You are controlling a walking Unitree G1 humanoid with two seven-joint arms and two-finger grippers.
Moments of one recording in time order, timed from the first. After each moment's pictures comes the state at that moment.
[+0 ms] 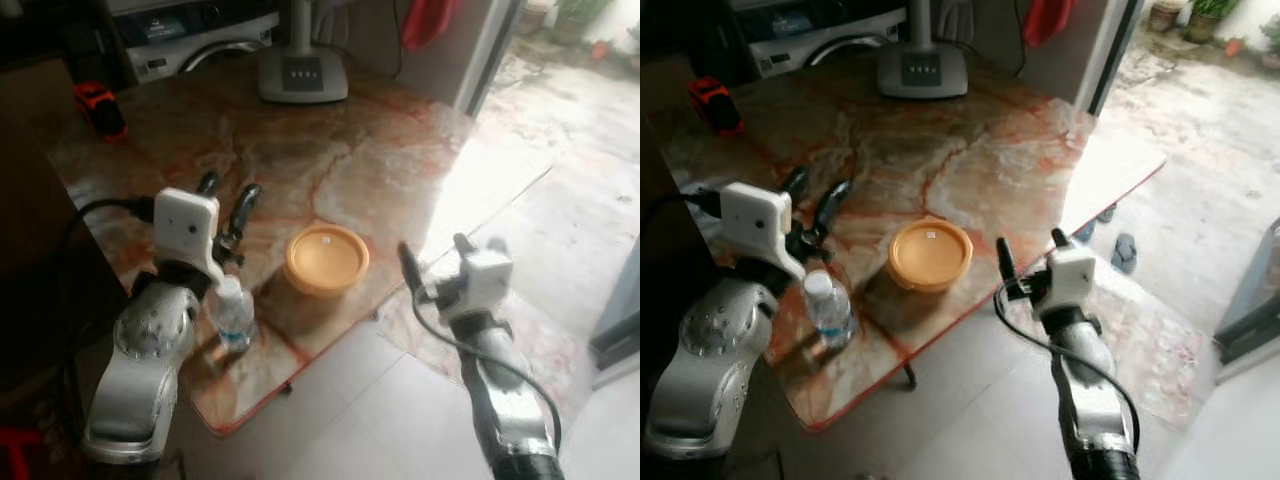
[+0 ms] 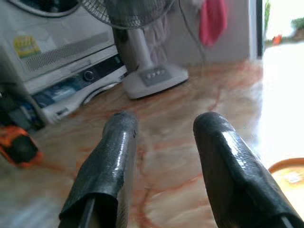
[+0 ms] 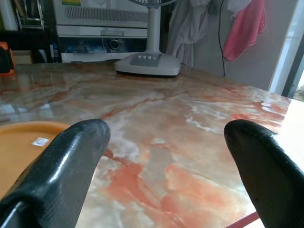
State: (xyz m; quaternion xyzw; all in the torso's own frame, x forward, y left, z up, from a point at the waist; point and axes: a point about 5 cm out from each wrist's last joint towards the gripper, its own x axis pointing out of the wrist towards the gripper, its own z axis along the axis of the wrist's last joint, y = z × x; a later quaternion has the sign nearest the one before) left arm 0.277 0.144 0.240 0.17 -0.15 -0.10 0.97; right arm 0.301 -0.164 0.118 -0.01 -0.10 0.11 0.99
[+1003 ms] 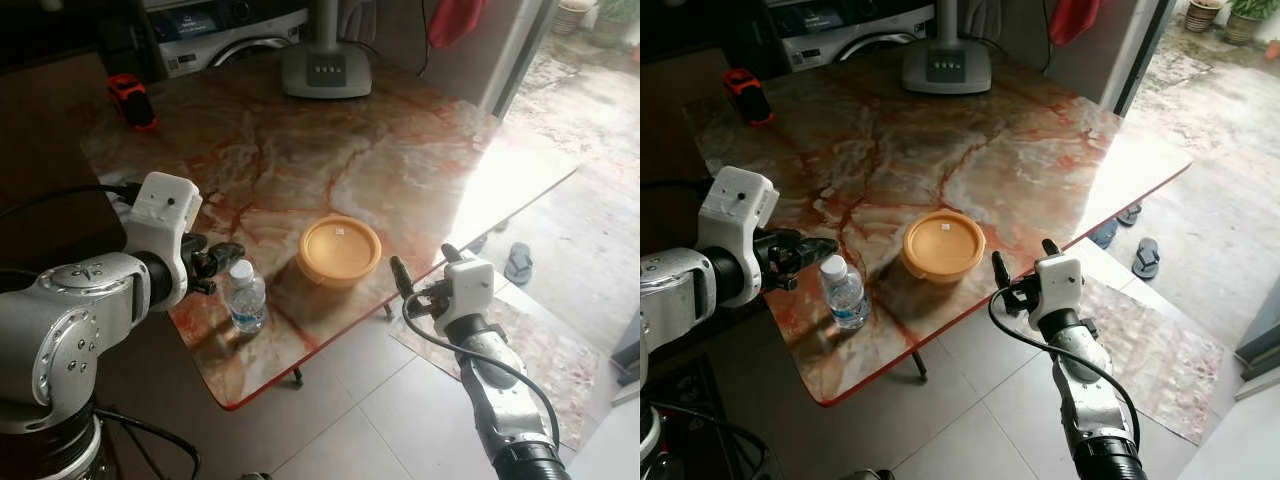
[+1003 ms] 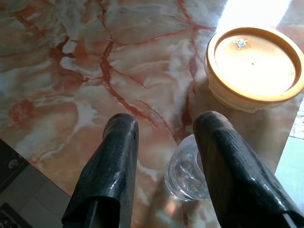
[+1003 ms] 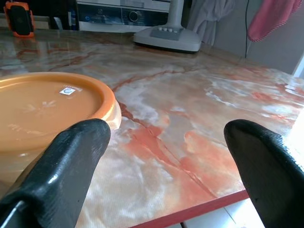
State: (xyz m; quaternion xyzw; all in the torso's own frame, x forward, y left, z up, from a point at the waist) left arm 0.253 0.166 0.250 0.08 0.19 -0.17 0.96; right arm 0.308 -0.168 0.098 -0.04 -0.05 0.12 0.99
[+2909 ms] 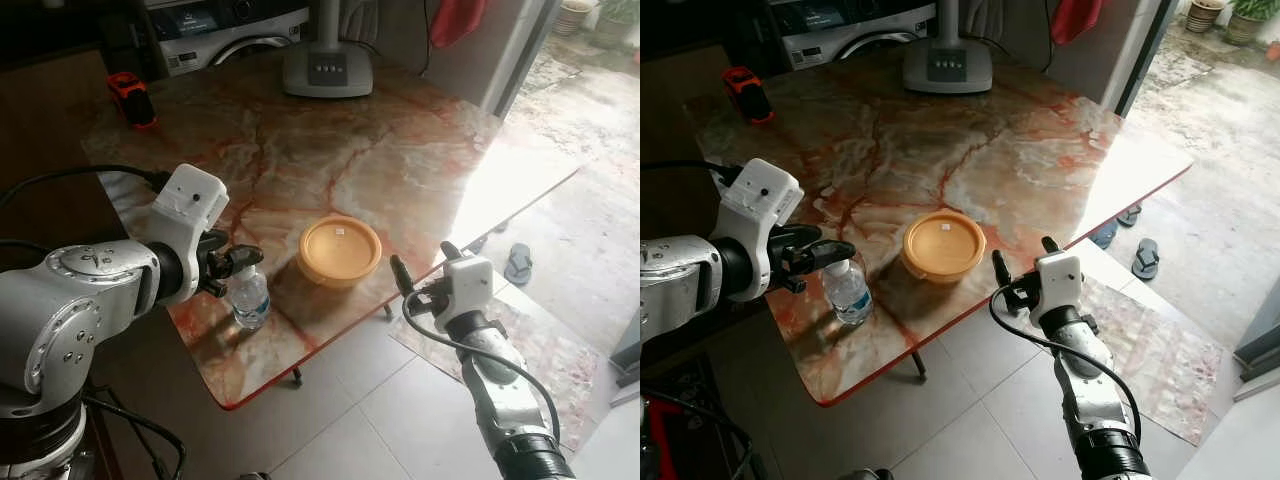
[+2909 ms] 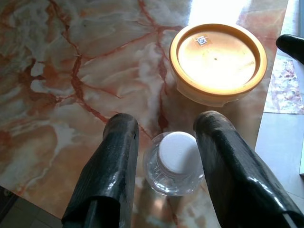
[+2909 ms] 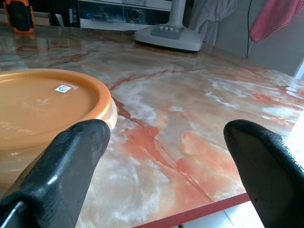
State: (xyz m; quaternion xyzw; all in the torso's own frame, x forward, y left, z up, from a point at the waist) left arm 0.253 0.154 0.261 0.13 0.18 -0.24 0.94; right arm 0.313 -0.171 0.097 -0.05 -0.05 0.13 0.99
